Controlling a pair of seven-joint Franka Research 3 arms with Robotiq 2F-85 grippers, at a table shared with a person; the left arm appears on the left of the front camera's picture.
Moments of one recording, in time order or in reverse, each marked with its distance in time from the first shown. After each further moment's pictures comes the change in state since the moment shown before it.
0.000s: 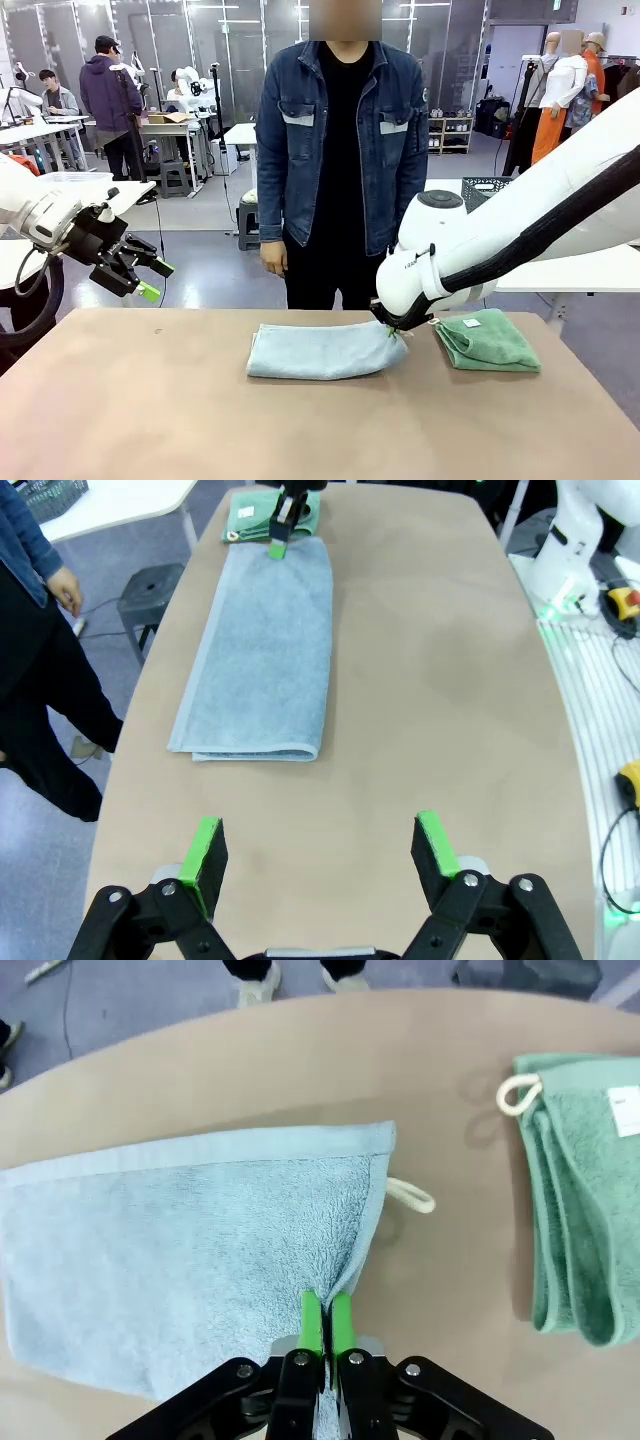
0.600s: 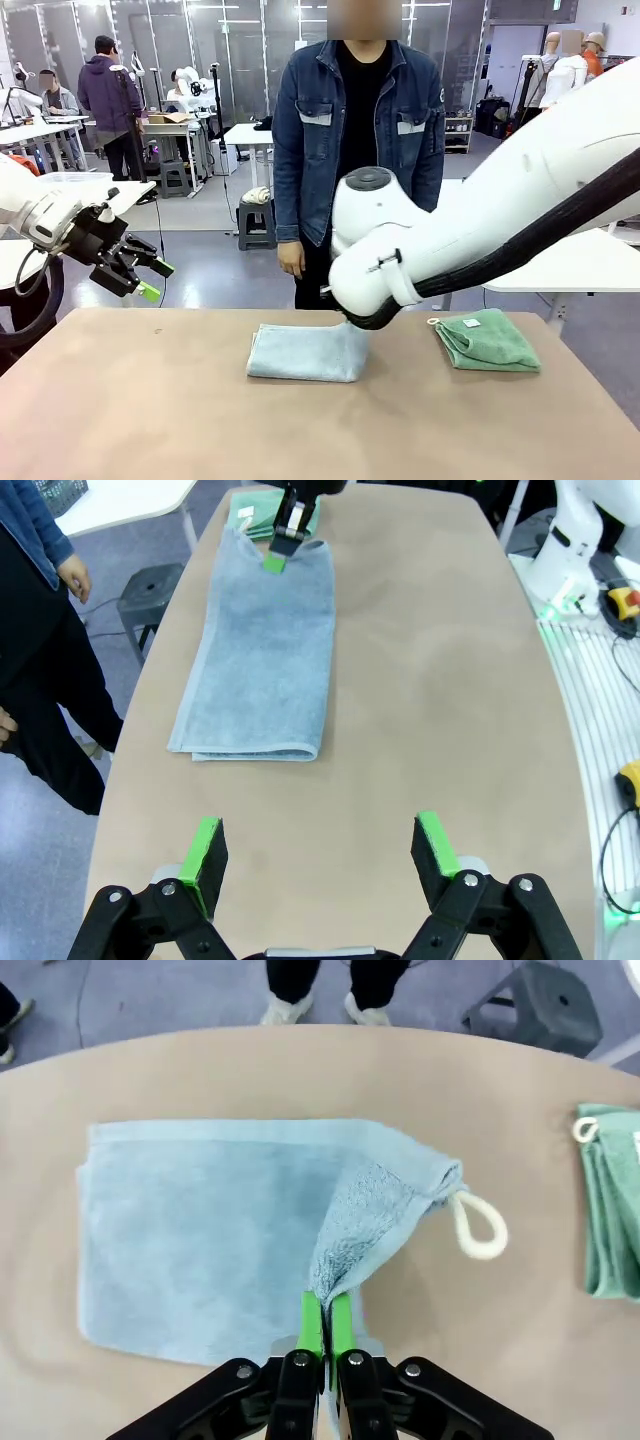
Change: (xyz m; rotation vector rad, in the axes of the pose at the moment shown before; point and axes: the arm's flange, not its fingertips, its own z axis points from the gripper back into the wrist) left arm 0.000 0.000 0.000 0.000 0.000 0.000; right arm -0.032 0.125 0.035 -0.065 -0.062 0.116
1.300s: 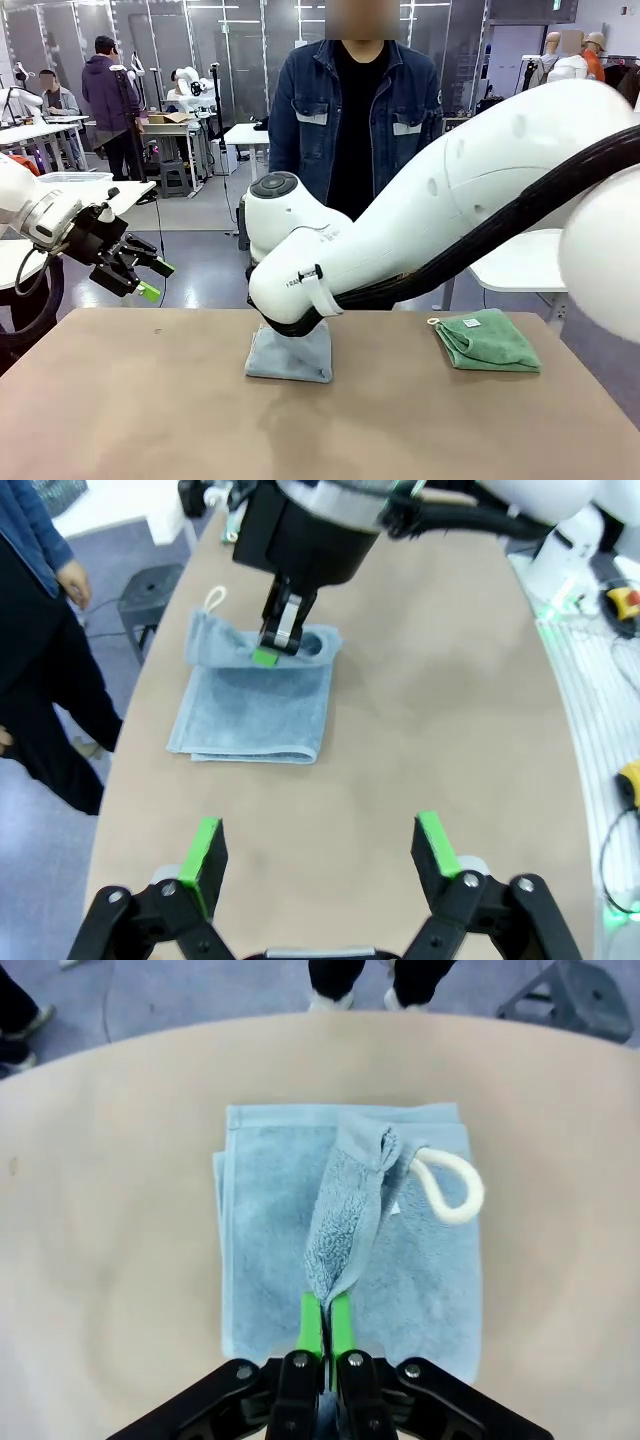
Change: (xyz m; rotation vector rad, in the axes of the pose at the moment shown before) left arm 0.000 0.000 0.000 0.000 0.000 0.000; right arm -0.012 0.113 -0.011 0.032 -0.002 -0.061
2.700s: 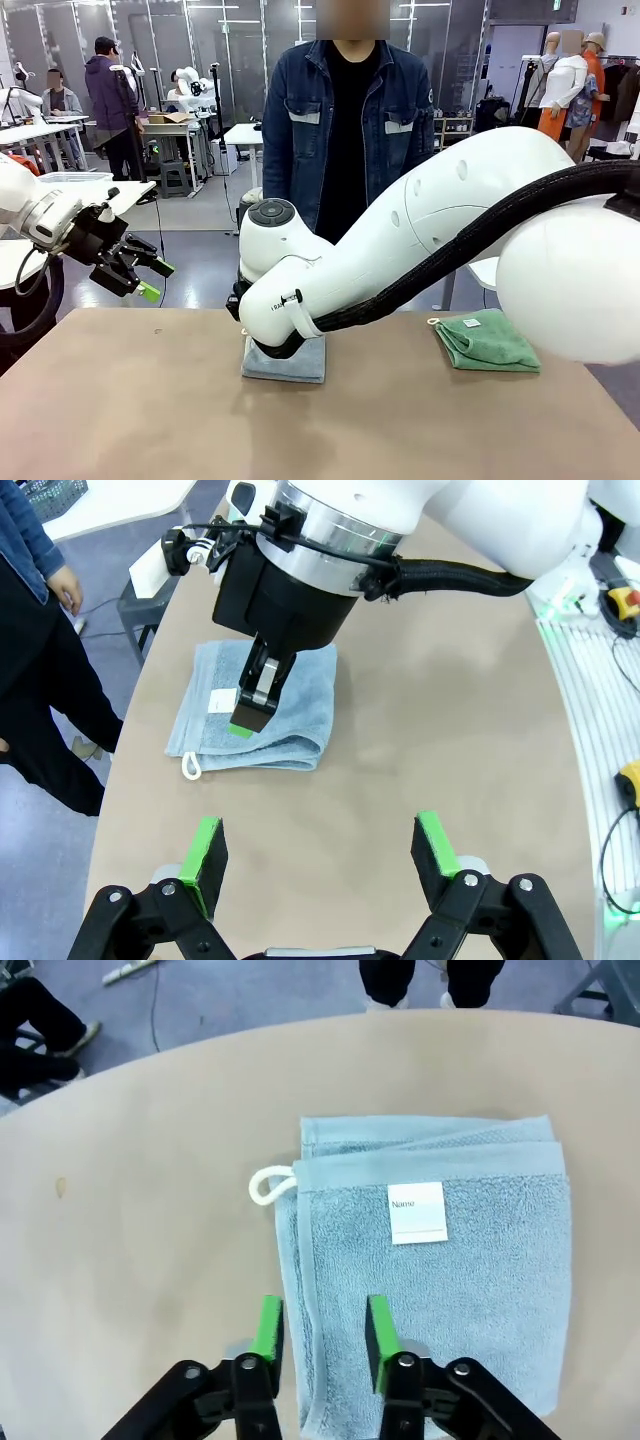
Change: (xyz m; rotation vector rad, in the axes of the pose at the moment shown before) left arm 0.000 0.000 0.000 0.000 0.000 0.000; right arm -0.003 0.024 -0.034 0.147 -0.024 -0.067
